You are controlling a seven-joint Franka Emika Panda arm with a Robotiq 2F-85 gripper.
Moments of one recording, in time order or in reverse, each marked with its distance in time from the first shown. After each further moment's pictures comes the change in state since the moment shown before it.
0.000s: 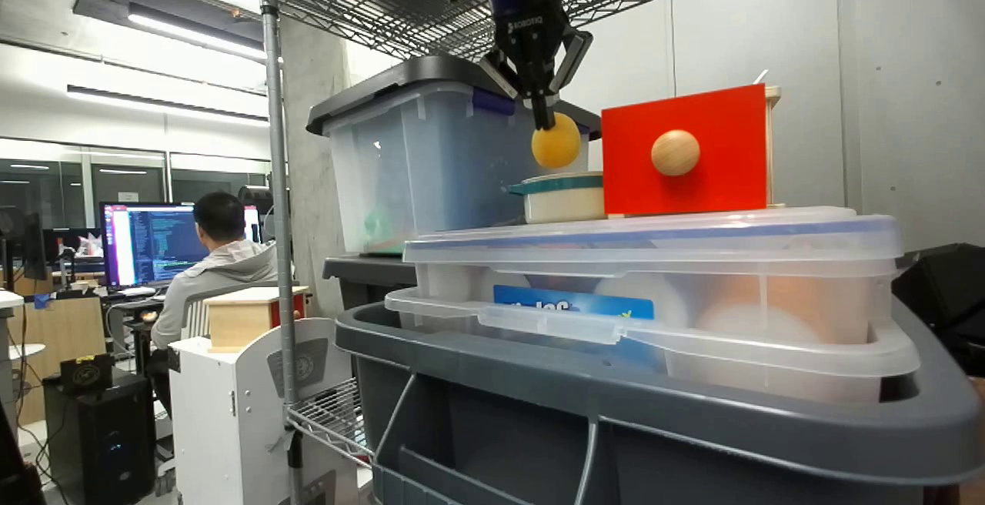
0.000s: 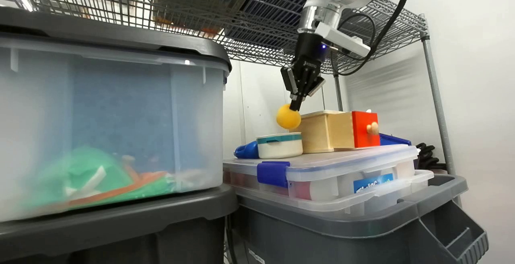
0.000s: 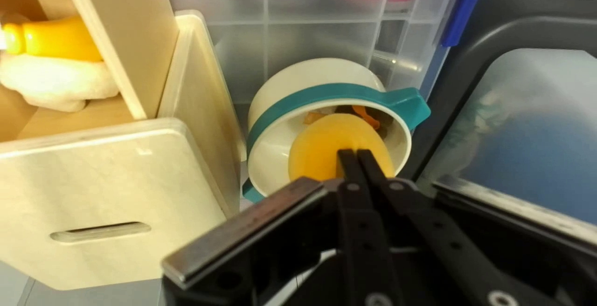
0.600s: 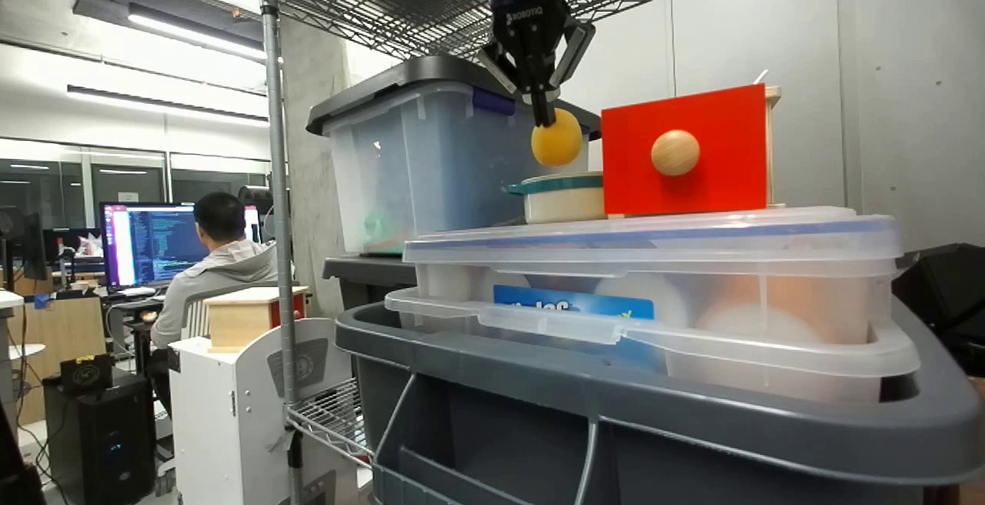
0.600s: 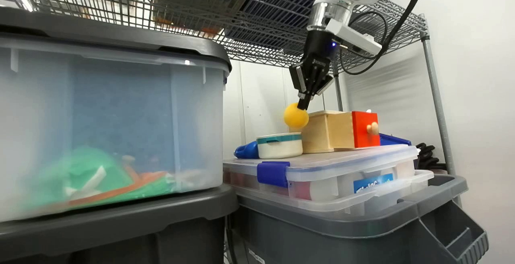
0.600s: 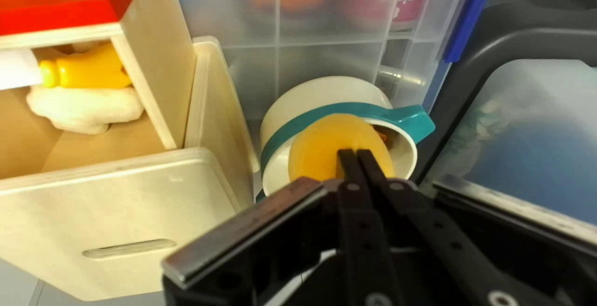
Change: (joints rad) arm -0.002 -0.053 -0.020 -0.069 0.032 0.017 -0.028
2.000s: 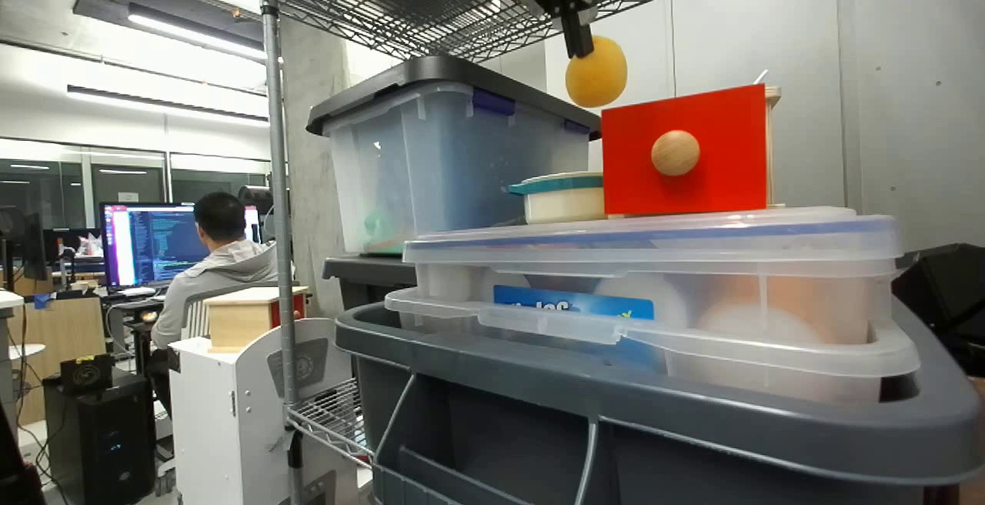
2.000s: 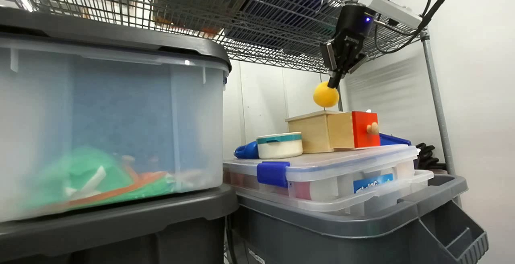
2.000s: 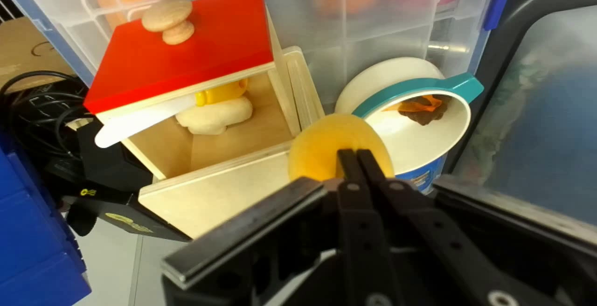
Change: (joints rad) arm -0.018 -0.165 -0.092 -0.104 0.000 -0.004 0.082
